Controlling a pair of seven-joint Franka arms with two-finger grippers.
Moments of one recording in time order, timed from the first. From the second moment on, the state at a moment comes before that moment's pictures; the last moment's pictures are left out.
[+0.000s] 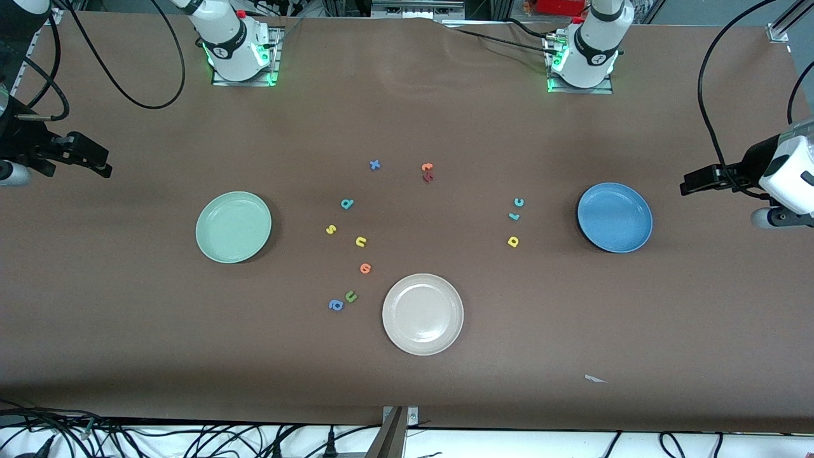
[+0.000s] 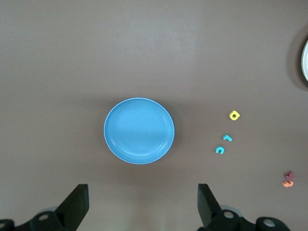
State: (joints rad) left arm 0.02 0.20 0.02 -1.46 -0.04 1.49 -0.07; right arm -0.04 0.03 0.03 -1.61 -0.03 1.68 0.00
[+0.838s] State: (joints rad) left arm 0.01 0.20 0.01 -1.46 -0.04 1.49 -0.07; right arm 0.00 0.10 0.04 -1.62 -0.02 1.68 0.00
